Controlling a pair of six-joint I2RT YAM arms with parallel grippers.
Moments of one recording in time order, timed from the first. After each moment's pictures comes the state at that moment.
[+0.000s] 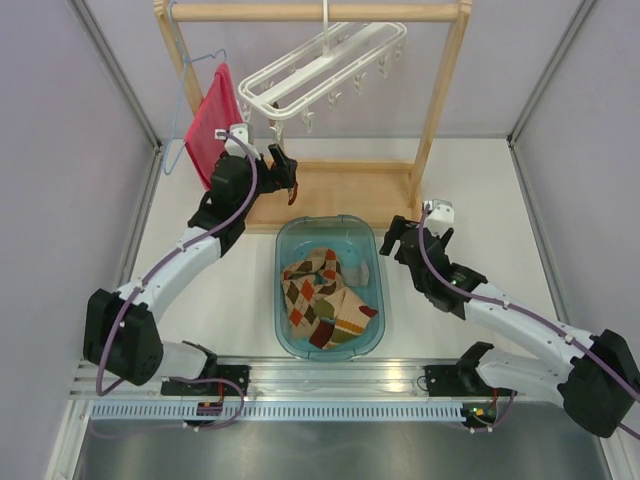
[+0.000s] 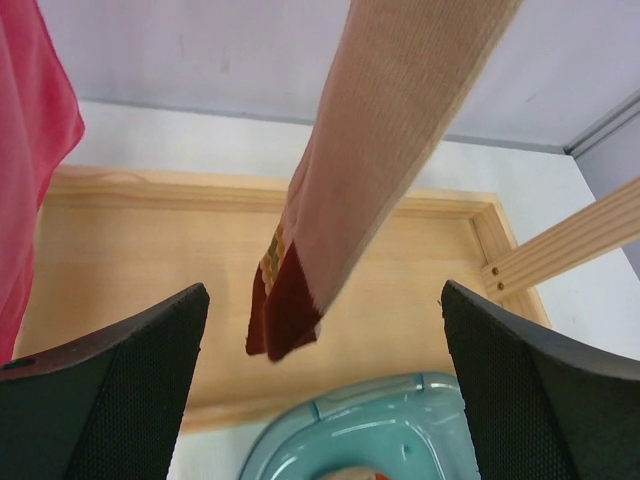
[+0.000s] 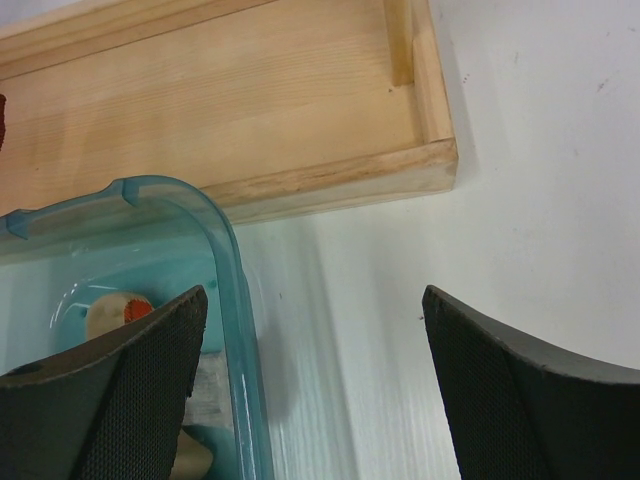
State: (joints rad) left arm -0.41 1.34 1.02 0.15 -0.13 -0.39; right arm 0.71 1.04 0.64 -0.12 0.66 0.63
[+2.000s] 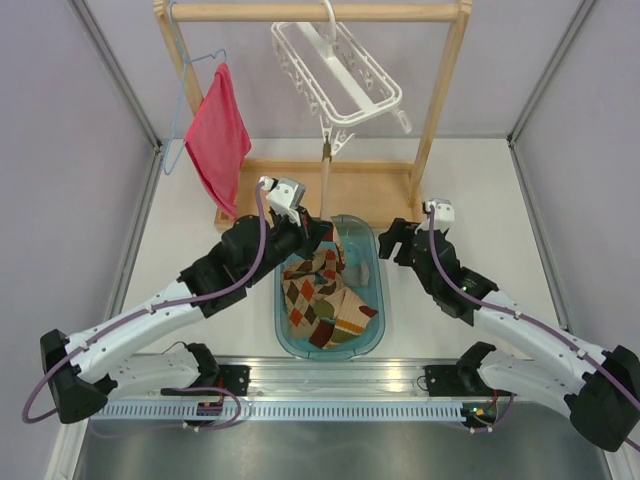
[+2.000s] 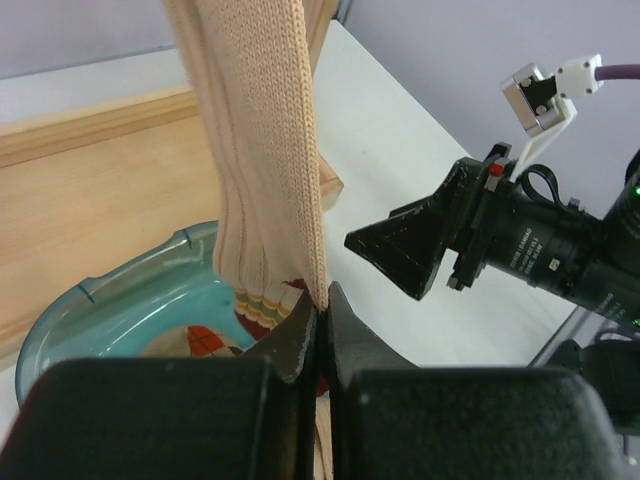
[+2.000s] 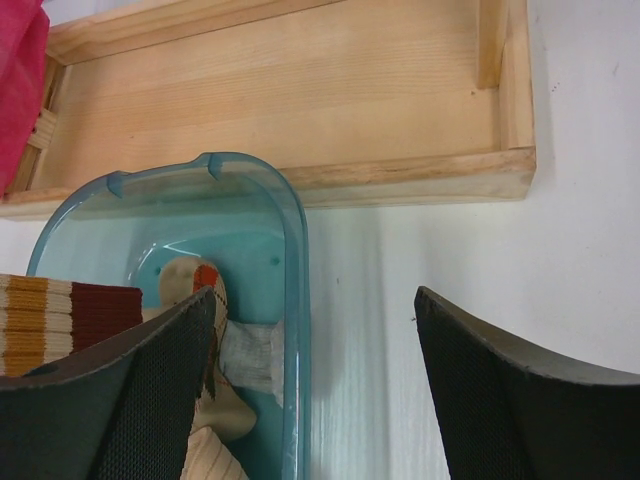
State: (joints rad) left arm -0.94 1.04 0.96 -0.03 -0.21 -0.32; right arm 0.69 0.98 0.61 -0.05 0.46 0.58
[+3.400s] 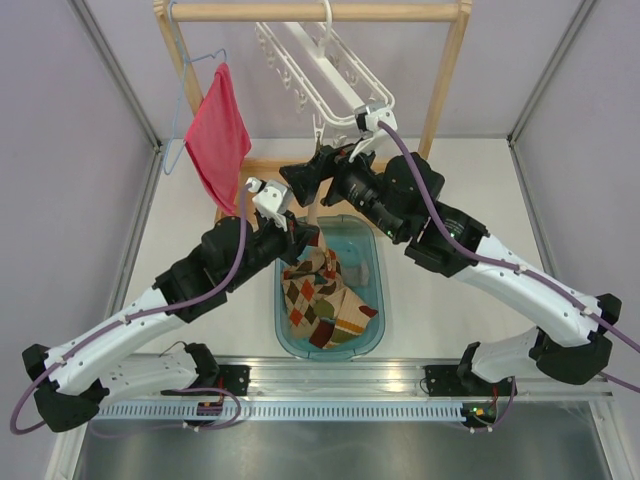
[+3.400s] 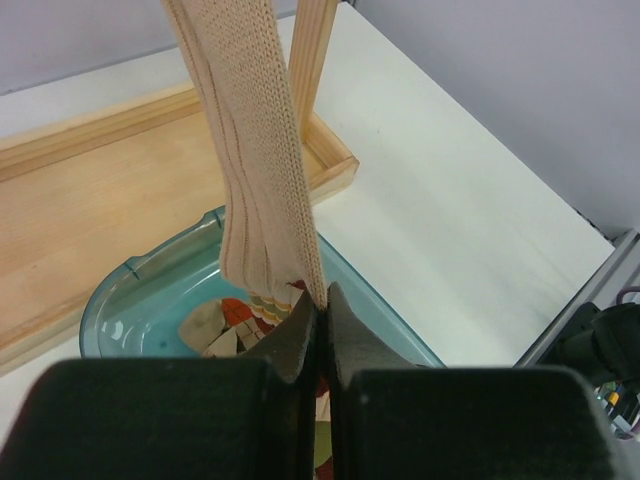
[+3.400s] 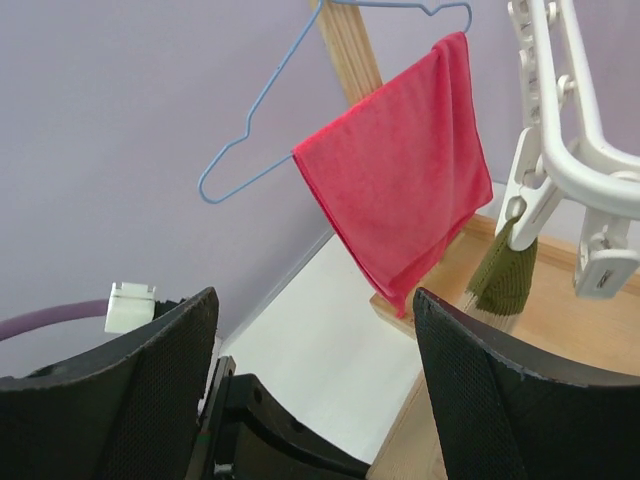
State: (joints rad) left arm -0.96 0.94 1.03 -0.25 -0.20 -0.25; right arm 1.03 1.36 1.62 -0.18 0.29 0.39
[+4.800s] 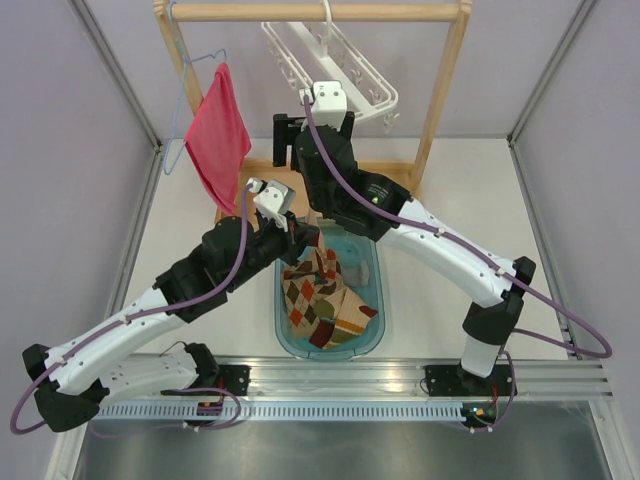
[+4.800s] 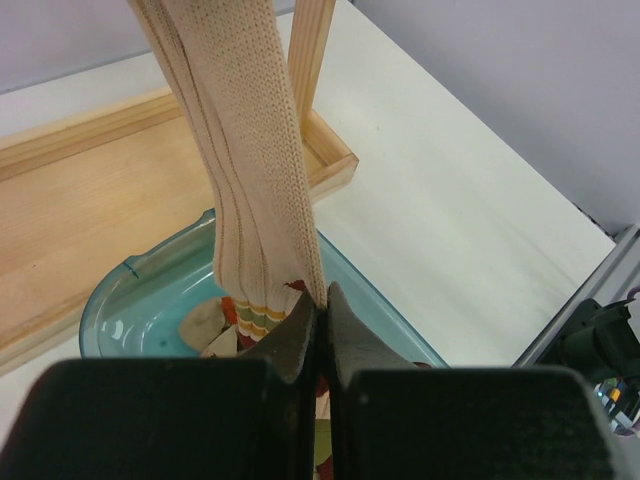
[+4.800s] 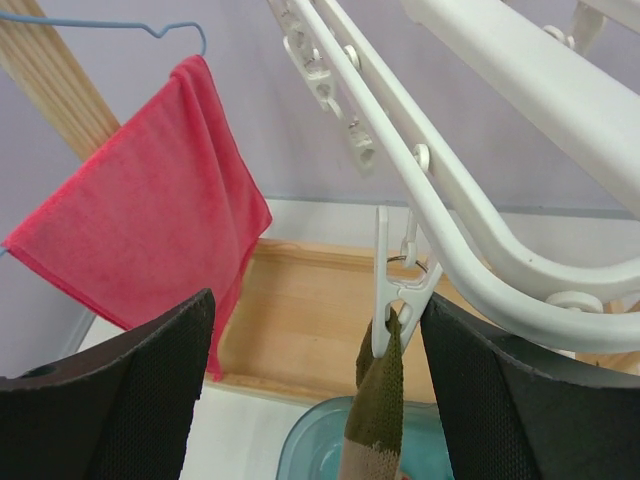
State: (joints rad) left arm -0.96 0.94 1.03 -0.26 -0.20 -0.24; right arm 1.04 1.79 2.10 -0.39 0.85 0.25
